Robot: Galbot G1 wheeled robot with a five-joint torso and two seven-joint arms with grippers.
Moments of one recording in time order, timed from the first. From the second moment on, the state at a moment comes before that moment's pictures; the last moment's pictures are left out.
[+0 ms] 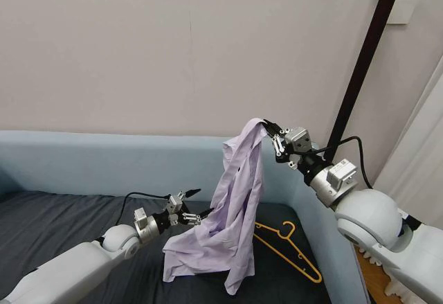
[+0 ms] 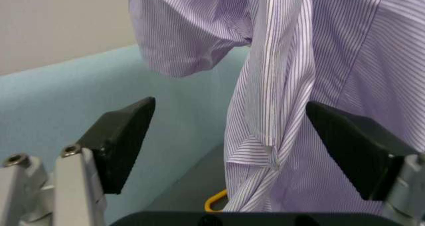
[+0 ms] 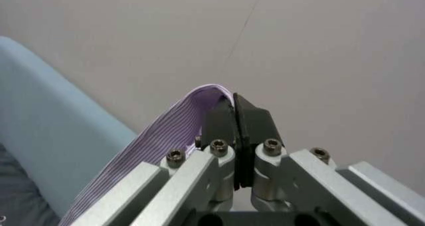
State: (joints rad) left arm 0.44 -0.78 0.54 -1.29 -0.89 -0.47 0.47; right arm -0.49 0.61 -0.15 2.13 0.61 -0.15 0.25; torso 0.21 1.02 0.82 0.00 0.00
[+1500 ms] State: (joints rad) left arm 0.49 -0.65 0.43 -1.53 -0.79 -0.30 0.08; right arm -0.54 0.69 -0.14 2.02 0.65 -0.23 0.36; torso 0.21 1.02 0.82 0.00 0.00
